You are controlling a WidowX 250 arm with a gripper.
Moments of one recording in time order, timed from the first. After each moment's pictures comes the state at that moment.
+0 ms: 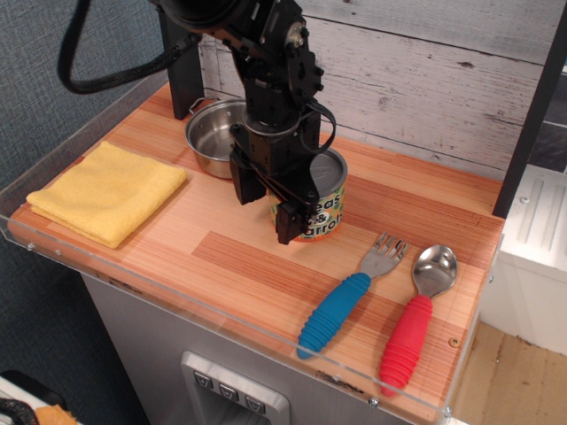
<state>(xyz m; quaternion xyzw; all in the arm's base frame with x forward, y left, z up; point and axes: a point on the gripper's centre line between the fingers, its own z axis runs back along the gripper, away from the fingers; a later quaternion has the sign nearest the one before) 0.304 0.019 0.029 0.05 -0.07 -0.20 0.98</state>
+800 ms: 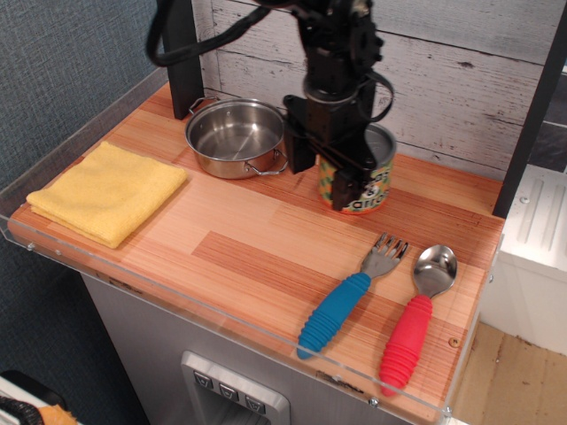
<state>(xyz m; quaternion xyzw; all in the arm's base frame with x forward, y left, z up) 0.352 -0.008 0.038 0.06 -0.09 -0.20 0.97</state>
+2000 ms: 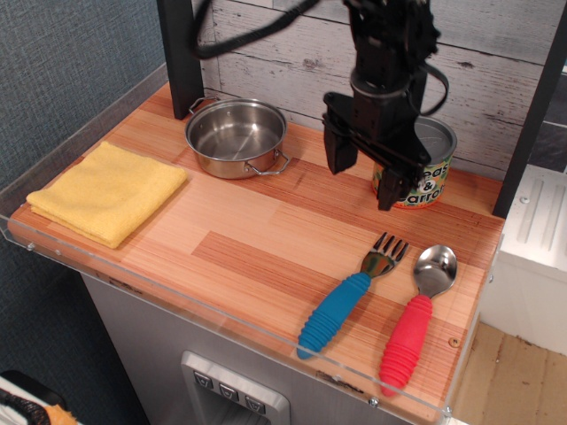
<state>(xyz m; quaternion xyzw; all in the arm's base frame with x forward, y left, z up) 0.349 -0.043 0.054 0.04 -0.10 -0.17 0.98</state>
